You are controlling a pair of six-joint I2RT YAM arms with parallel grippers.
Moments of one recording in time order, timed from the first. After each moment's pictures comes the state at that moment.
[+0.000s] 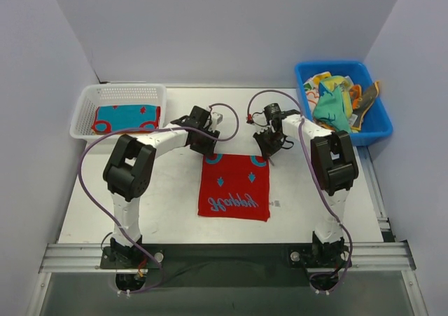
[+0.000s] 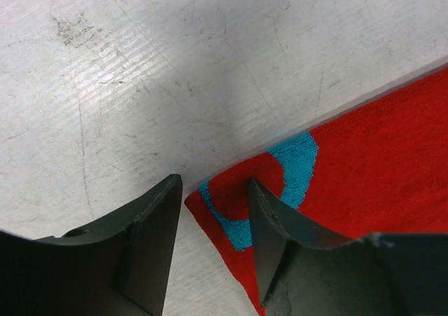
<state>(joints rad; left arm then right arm) -0.51 2.01 1.39 -0.40 0.10 -0.08 0.33 2.03 1.41 -0.70 -0.20 -0.32</state>
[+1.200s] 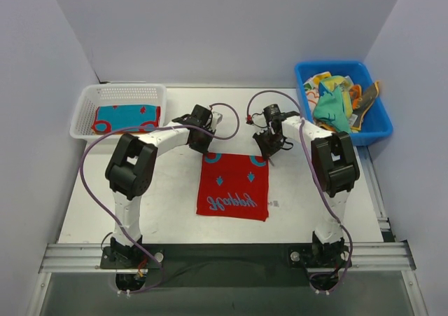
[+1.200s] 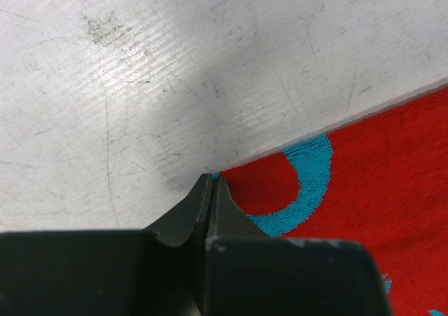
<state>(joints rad) -0.52 2.04 1.43 -0.46 0.04 -0.06 0.34 2.01 1.38 -0.66 -0.17 -0.31</state>
